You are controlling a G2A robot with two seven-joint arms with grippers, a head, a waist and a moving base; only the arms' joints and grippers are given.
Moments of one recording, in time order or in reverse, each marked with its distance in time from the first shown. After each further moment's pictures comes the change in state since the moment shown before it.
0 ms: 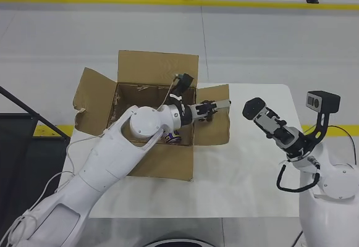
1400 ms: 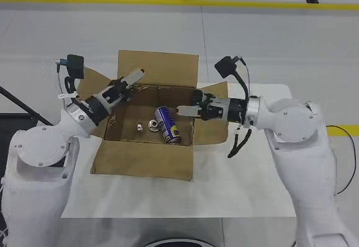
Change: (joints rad) left arm 0.522 0.142 -0.789 -0.709 0.236 0.194 -0.058; right arm 0.560 0.004 -0.497 0.306 -0.271 0.247 0.224
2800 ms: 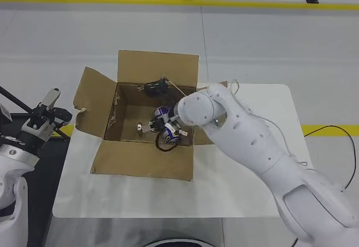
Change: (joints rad) left arm 0.385 0.006 -0.395 -0.040 -0.209 -0.035 0.155; right arm 0.390 -0.201 -0.623 0.529 -0.179 0.274 -0.040
